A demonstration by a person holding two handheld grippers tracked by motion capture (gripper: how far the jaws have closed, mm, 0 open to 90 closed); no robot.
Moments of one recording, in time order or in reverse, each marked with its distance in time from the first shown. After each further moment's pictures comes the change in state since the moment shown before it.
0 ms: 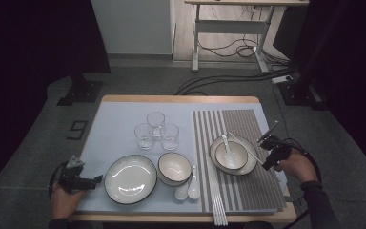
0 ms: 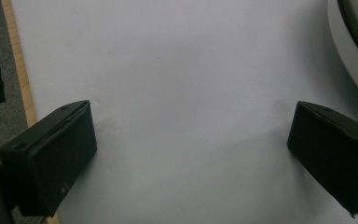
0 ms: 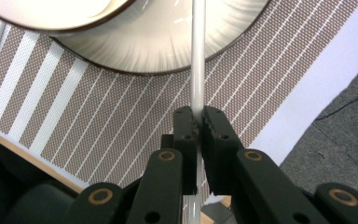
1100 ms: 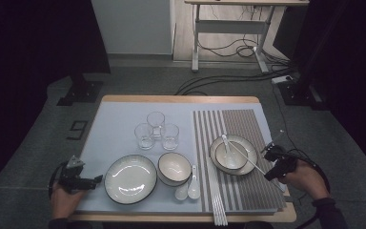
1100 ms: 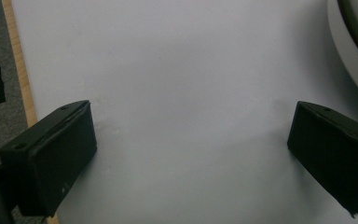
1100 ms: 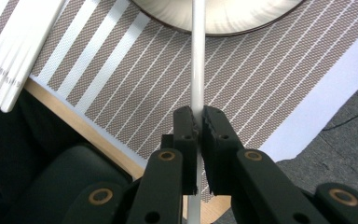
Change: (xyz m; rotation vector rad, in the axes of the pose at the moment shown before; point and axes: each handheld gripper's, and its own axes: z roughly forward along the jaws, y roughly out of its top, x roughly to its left) left arm 0.000 0.000 0.000 0.000 0.001 0.000; right arm 0.030 -0.034 -0.022 -0.040 0.024 -0.075
